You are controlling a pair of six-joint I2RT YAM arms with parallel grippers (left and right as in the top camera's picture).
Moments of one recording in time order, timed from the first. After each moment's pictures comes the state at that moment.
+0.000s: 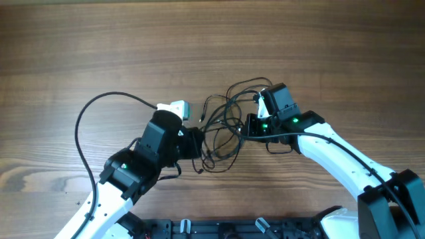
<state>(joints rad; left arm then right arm) -0.58 0.99 0.73 -0.54 0.17 -0.72 0.44 1.51 0.81 -0.43 -0.36 0.58</state>
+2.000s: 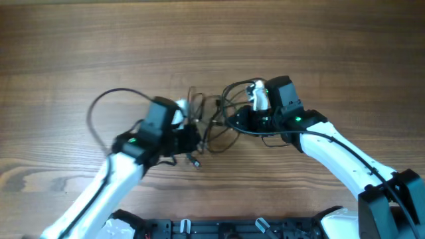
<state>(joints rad) -0.41 1.19 0.73 -0.57 0.36 -0.60 0.41 1.51 0.81 -0.25 -0.61 0.66</state>
